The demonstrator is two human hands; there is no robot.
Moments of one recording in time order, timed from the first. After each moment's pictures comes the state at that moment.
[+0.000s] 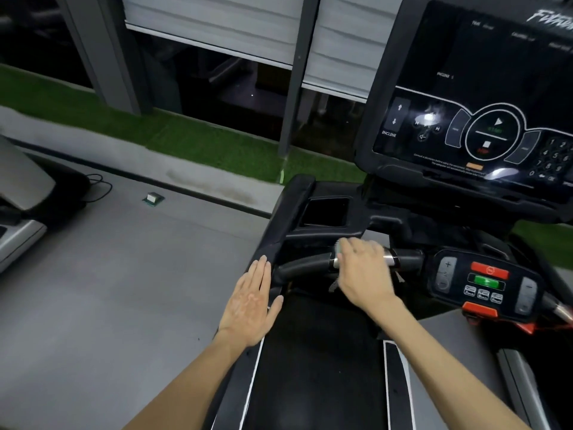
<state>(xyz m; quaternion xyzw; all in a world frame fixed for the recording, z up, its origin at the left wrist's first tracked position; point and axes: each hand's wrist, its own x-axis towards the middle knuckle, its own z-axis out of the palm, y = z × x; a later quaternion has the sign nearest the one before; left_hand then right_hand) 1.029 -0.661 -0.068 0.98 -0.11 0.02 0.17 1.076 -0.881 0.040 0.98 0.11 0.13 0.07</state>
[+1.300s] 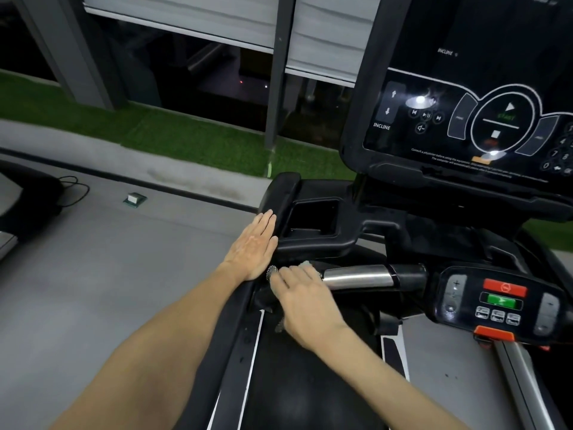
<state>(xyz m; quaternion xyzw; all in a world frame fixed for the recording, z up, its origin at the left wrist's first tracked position) 1.195 -0.684 -0.045 0.96 -0.17 -0.03 0.23 1.079 -0.823 0.024 0.97 0.24 -0.02 0.05</state>
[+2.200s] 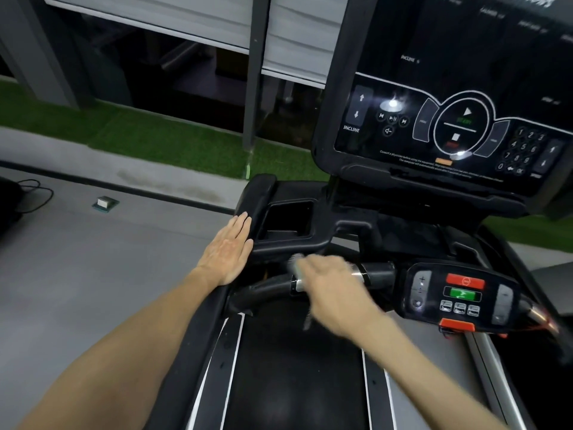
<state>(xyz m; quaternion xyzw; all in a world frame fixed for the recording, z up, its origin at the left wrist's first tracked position) 1.196 -0.683 -0.052 0.96 -0.17 -0.01 0.22 1.084 -0.894 0.063 0.98 0.19 0.01 0.05</state>
